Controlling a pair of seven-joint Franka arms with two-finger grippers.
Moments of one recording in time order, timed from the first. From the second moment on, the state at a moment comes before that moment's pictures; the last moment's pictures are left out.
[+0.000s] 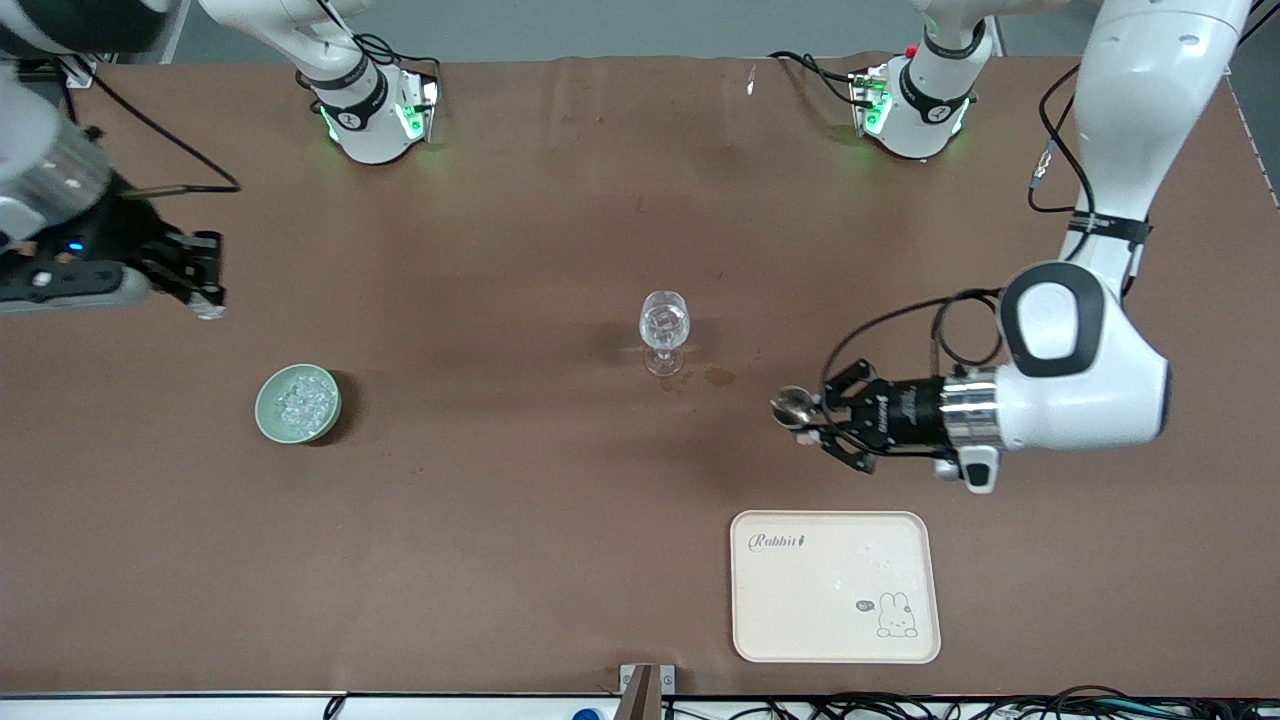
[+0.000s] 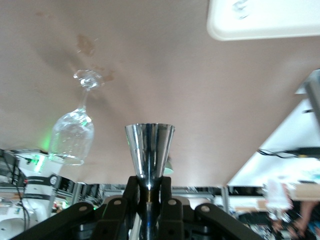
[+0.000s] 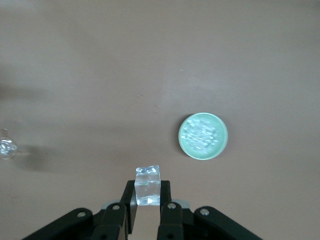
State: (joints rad) left arm 0.09 0.59 -0.35 -1.48 -0.84 1.98 -1.29; right arm 0.22 0.04 -0.01 -1.56 -0.02 1.66 0.12
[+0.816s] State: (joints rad) left arm 0.26 0.79 -0.34 -1.37 -1.07 2.08 -1.06; right arm 0.75 0.33 0.00 -1.55 -0.02 1.97 0.64
